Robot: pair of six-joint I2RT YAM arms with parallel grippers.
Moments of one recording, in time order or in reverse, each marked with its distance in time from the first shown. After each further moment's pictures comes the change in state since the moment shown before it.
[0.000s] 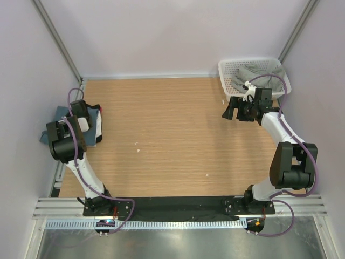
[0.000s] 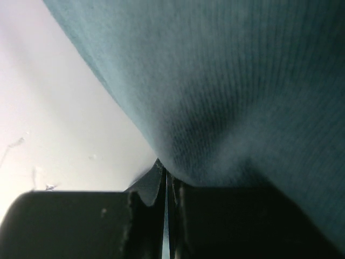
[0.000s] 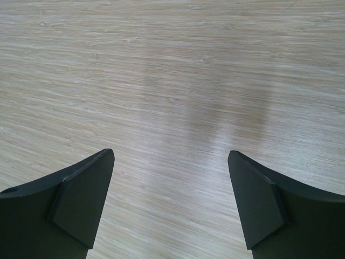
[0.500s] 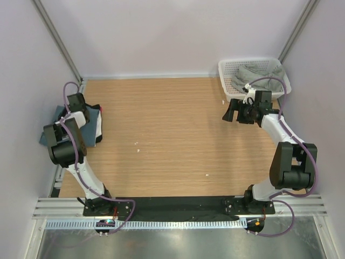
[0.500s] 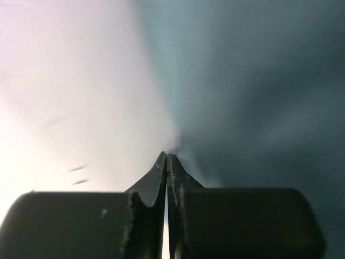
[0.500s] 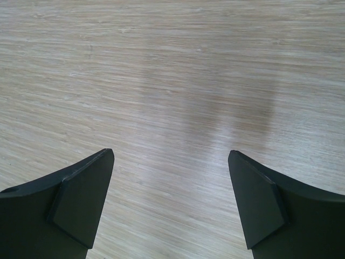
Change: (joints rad) left arm -0.008 -0.056 0.093 -0.244 -0.002 -0.159; right arm -0.008 -0.004 -0.034 0.009 -0.007 0.002
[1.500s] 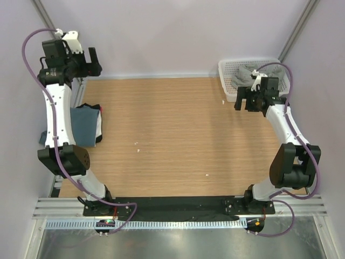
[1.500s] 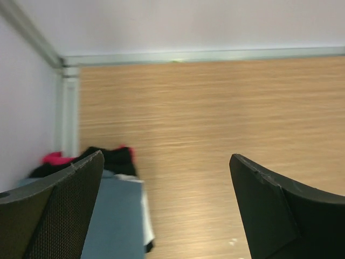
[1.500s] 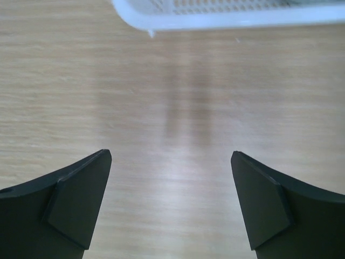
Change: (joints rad) left arm -0.137 -0.209 0.910 -0.853 1.133 -0.882; right arm -0.008 0.003 0.188 -0.077 0.244 -0.082
